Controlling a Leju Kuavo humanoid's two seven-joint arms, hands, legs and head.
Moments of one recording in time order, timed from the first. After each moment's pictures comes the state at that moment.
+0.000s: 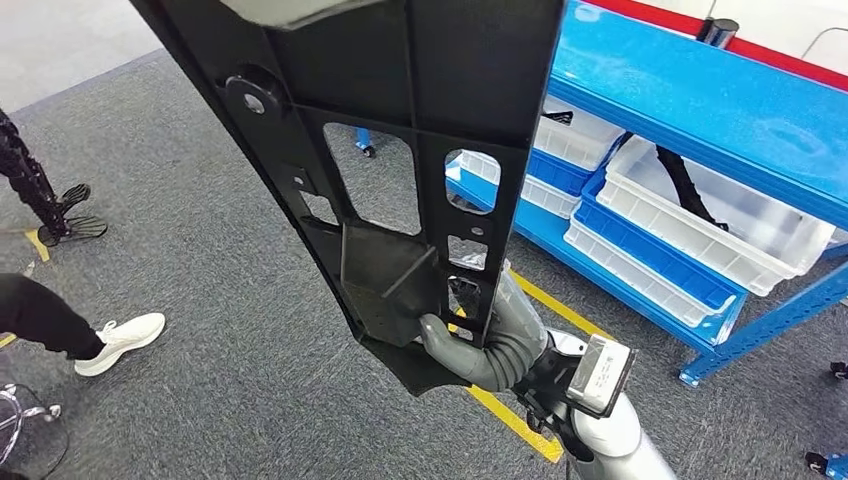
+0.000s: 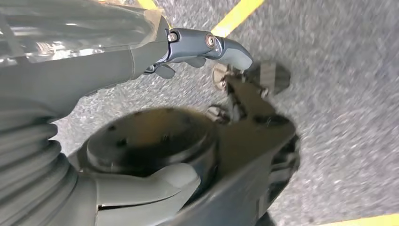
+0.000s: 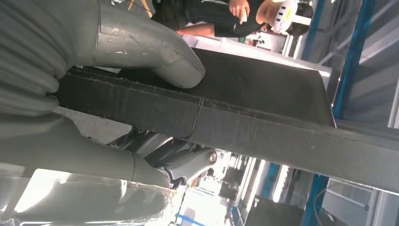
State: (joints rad) left arm -0.02 0.13 -1.08 -0.07 1.24 0.10 -0.46; right arm -0.18 -0.15 0.53 -1.65 -0.17 0.21 -0.34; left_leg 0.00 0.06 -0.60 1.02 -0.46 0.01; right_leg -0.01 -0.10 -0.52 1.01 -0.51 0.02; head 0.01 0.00
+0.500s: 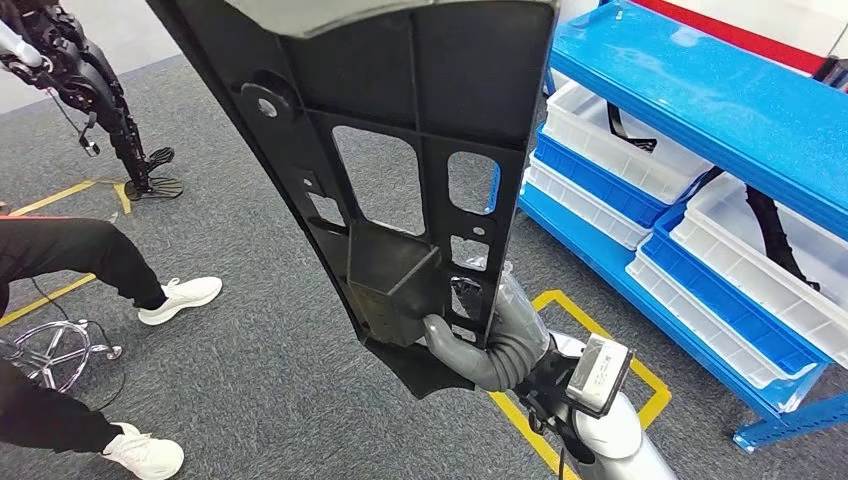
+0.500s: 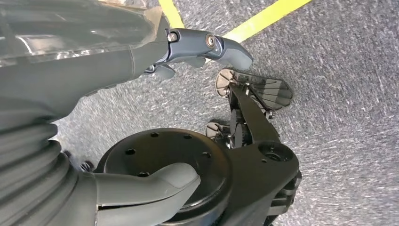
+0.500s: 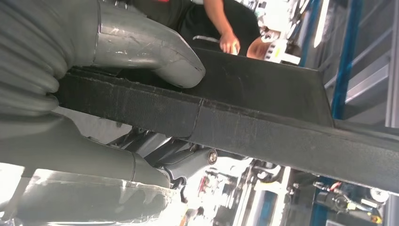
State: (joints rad) left arm -0.02 0.13 -1.08 -0.06 1.24 0.10 -0.45; right arm -0.17 -0.16 0.53 -1.64 -0.17 0.21 -0.34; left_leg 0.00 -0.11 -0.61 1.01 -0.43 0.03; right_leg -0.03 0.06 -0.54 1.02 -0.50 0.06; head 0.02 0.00
